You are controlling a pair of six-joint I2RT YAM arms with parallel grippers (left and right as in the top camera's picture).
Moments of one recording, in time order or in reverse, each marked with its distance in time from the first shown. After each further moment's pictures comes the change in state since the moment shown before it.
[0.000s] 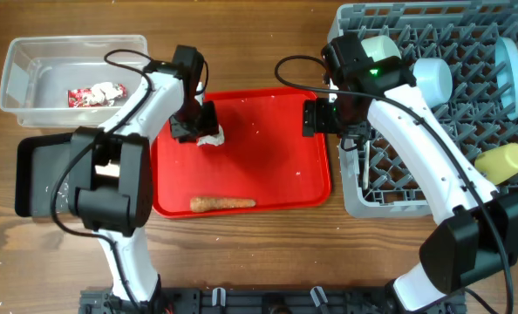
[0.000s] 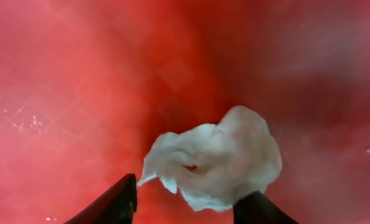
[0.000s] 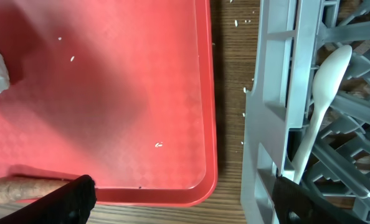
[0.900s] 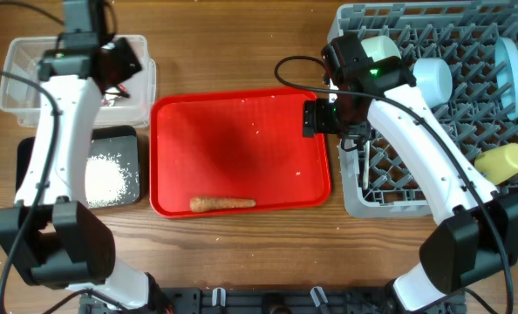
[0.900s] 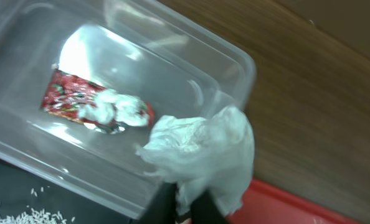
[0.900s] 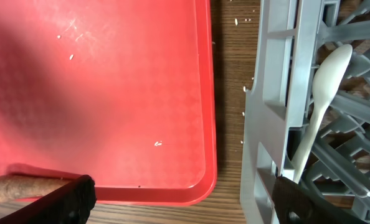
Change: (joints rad) left arm 0.304 -0.309 0.101 0.195 -0.235 -0.006; right arm 0.000 0.000 0.000 -0.003 0.000 -0.005
